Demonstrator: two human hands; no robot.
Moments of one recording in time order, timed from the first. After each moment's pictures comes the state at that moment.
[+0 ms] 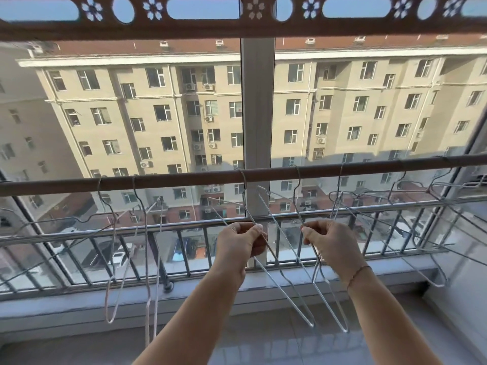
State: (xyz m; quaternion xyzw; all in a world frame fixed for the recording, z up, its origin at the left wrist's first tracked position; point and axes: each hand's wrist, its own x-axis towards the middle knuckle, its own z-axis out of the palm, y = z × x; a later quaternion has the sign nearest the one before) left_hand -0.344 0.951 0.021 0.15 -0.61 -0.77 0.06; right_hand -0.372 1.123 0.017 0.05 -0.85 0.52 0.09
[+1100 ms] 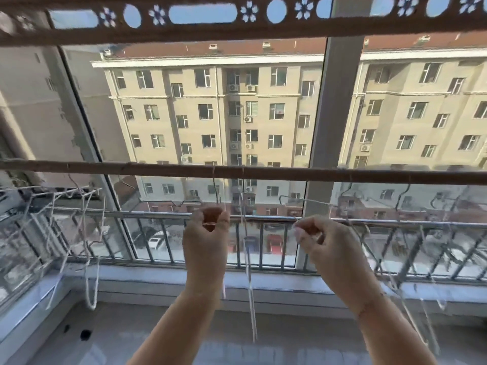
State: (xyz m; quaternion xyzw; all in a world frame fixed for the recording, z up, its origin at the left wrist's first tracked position) left_hand -0.234 0.761 0.033 0.17 -0.69 -0.58 0.40; right_hand -0.266 0.943 0.056 0.19 -0.88 0.42 0.13
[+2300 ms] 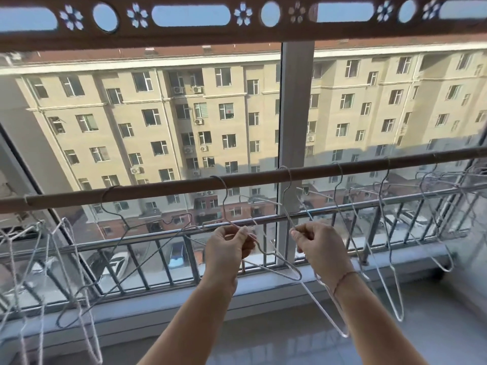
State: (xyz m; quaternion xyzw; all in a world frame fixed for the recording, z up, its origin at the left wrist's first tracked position) left_hand -0.287 0.740 0.025 0.16 -0.61 -0.77 0.11; right_hand -0.315 0.905 0.013 0.05 -0.88 0.45 0.15
